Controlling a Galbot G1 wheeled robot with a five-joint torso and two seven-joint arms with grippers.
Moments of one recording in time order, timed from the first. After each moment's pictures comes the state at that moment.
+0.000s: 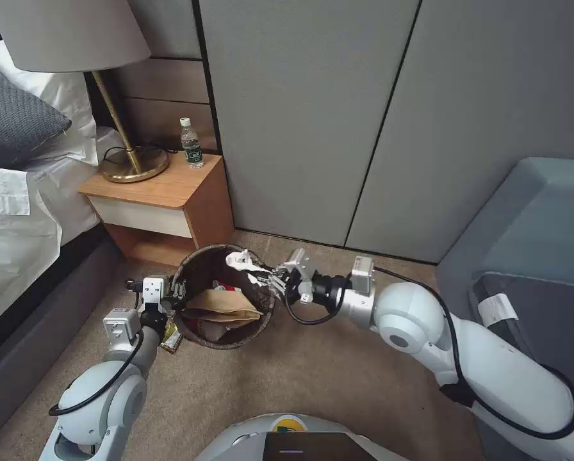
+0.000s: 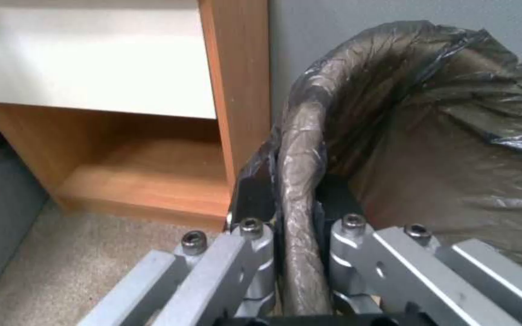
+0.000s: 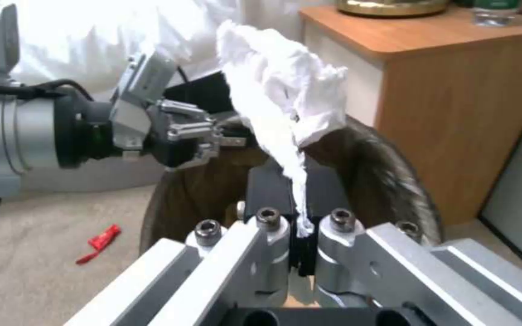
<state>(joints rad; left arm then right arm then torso) 1.64 -1.29 -0.68 -2.36 -0.34 0.51 -0.07 -0.80 0.78 -0.16 2.25 0.83 -0.44 -0.17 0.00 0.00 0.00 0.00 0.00</state>
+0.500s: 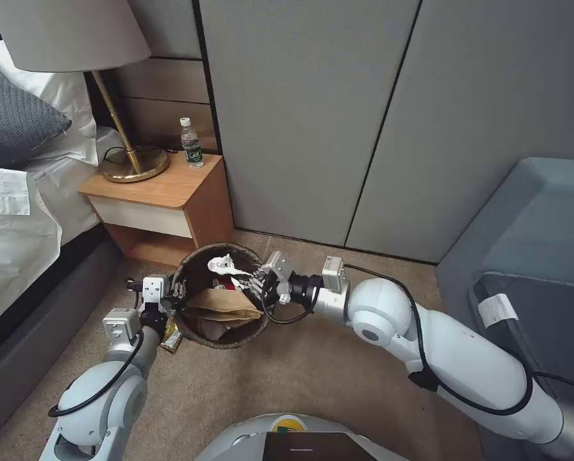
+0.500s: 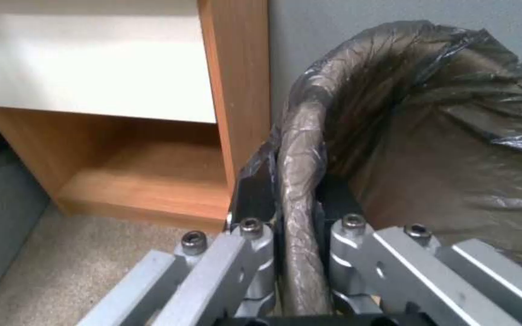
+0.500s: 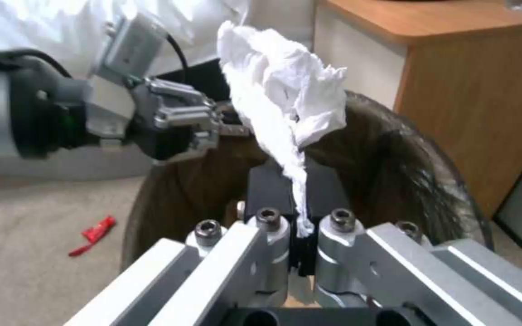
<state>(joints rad) 1.64 -1.30 -0.68 -2.37 -0.33 0.51 -0.07 -0.70 0.86 -0.29 2.17 0.78 -0.46 -0.13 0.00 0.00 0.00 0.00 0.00</state>
